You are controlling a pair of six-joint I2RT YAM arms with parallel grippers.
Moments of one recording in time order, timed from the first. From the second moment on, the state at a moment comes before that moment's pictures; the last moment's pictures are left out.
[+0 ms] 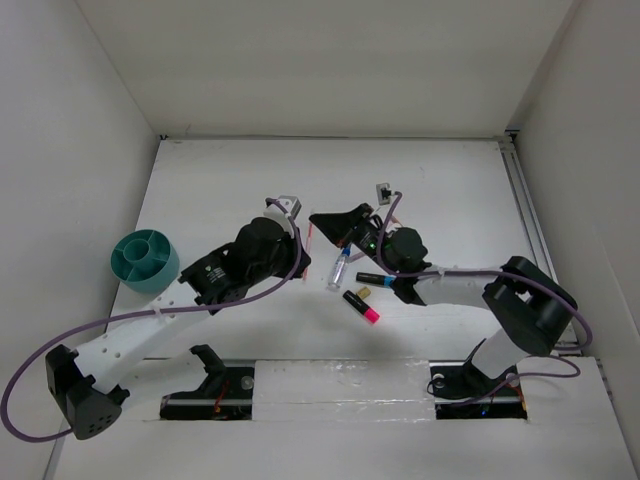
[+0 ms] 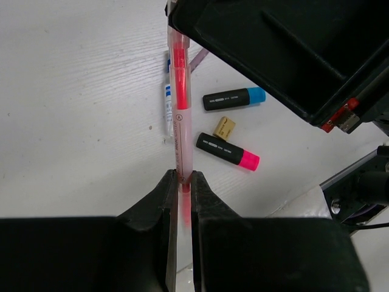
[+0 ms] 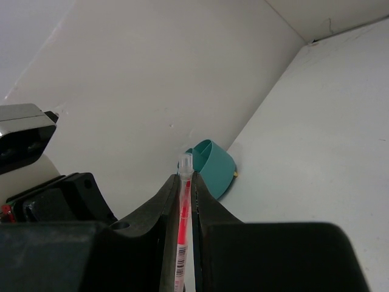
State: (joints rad) left arm -0.83 0.98 0.92 -0.53 -0.12 -0.53; right arm 0.81 1.57 0.67 1.18 -0.07 0.90
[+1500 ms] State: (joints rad) left arm -0.84 0.99 0.97 -0.59 -0.20 -0.55; right arm 0.86 1.50 0.70 1.06 0.04 0.70
